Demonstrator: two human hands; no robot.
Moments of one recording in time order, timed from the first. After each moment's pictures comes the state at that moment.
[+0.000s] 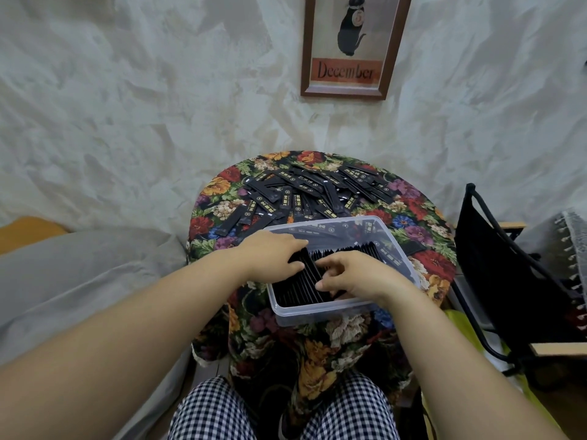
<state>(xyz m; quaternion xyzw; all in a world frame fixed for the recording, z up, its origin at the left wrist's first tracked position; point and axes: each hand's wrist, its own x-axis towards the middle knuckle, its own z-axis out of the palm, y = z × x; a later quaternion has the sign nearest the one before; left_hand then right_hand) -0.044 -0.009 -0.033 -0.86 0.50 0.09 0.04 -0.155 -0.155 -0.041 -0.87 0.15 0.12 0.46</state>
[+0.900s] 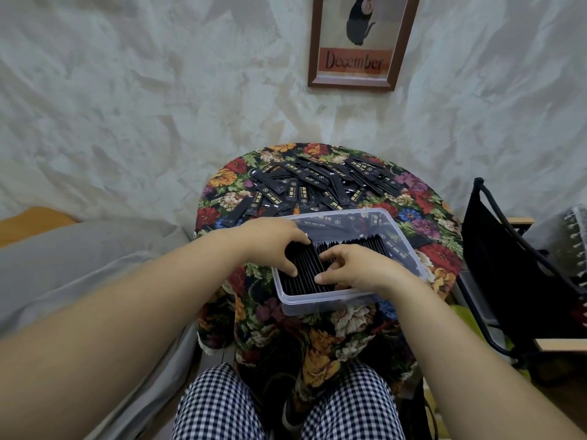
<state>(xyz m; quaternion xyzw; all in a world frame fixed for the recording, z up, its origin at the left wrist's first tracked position) -0.036 0.000 -0.022 -0.85 0.52 0.11 0.05 -0.151 -0.149 -0.039 -0.90 0.15 0.14 0.39</state>
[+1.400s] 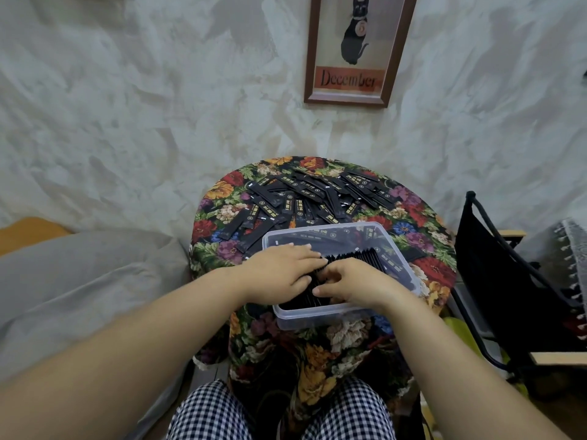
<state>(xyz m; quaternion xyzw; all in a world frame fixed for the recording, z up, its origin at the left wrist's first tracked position) -0.060 0.000 -0.042 -0.81 0.58 0.08 -0.01 -0.153 -0.149 -0.039 -0.93 0.12 0.12 0.34</state>
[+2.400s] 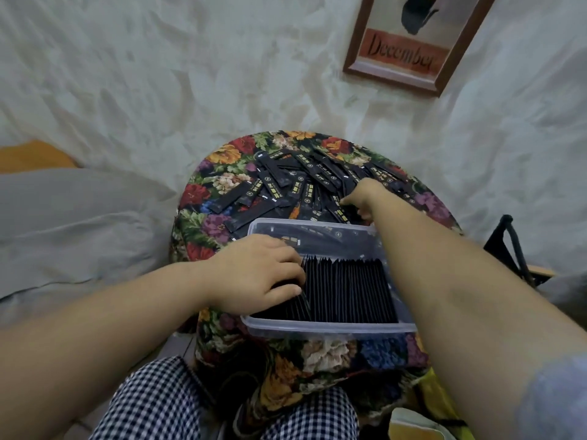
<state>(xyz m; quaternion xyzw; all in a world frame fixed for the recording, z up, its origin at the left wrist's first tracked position) -0.050 0.006 -0.066 -0.81 0.58 0.00 -0.09 0.032 -0.255 -0.040 -0.93 0.28 0.10 0.23</state>
